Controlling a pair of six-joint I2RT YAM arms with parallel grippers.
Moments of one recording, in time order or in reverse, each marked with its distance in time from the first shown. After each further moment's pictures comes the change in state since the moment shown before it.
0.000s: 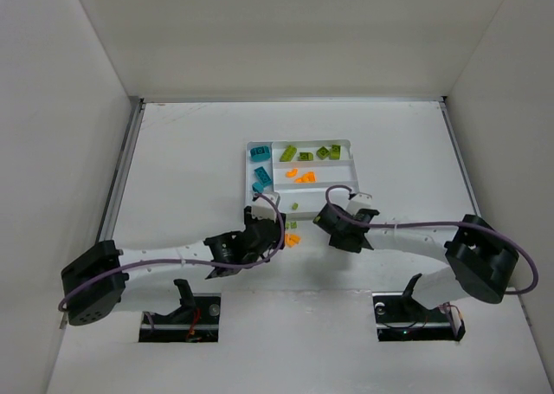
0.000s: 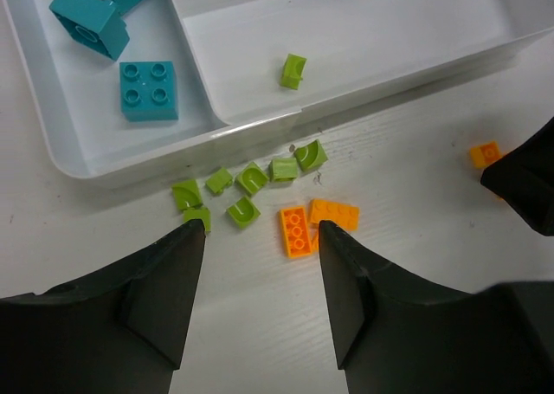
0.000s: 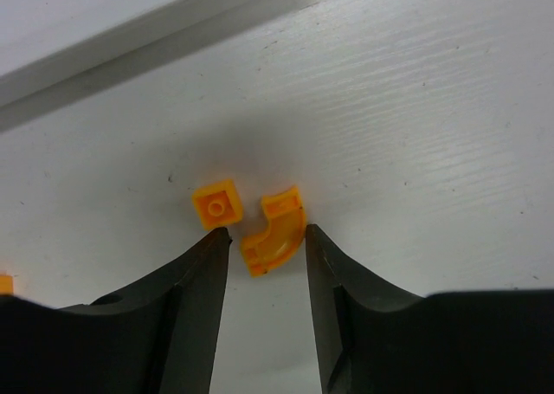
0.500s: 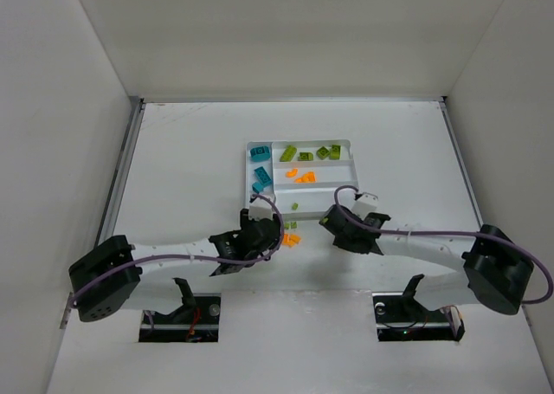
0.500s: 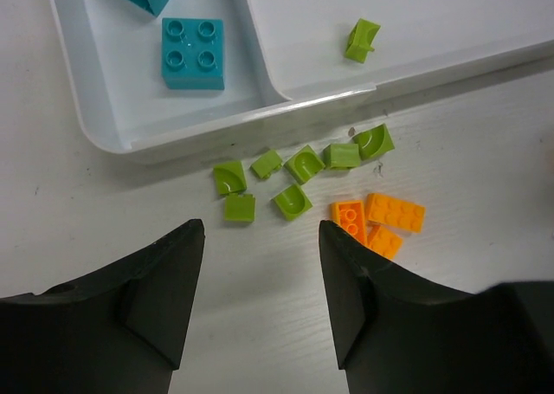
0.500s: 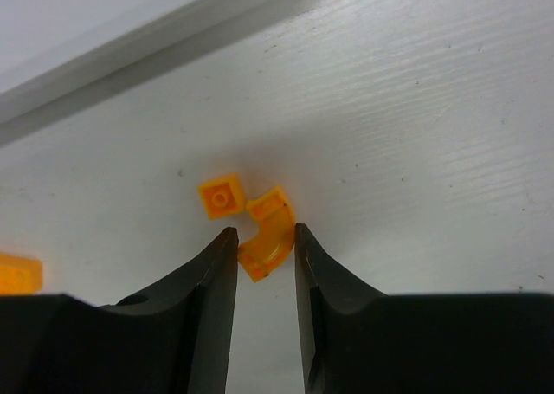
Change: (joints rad) left arm 0.049 0.068 -0.019 -0.027 -0.004 -0.039; right arm 0.004 -0.095 -0.051 0.035 0.004 0.019
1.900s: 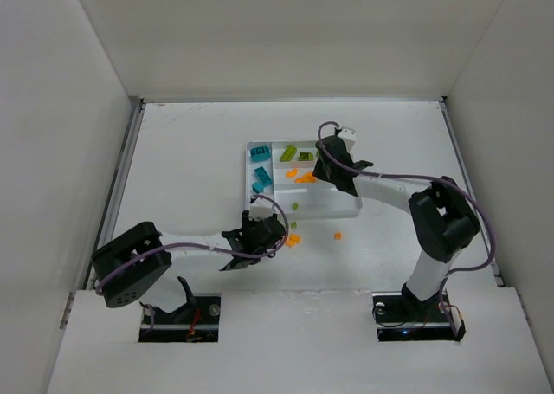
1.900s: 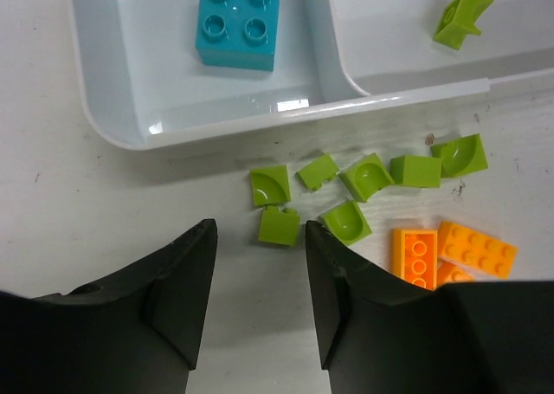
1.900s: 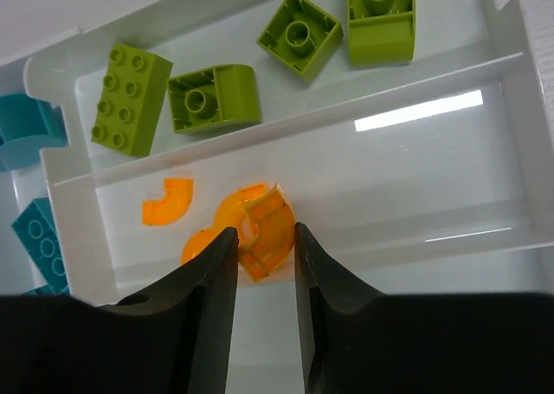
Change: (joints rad) left arm 0.045 0.174 0.004 0.039 -0.030 -0.056; right arm -0.340 0.413 0.437 0.514 -0.142 -0.471
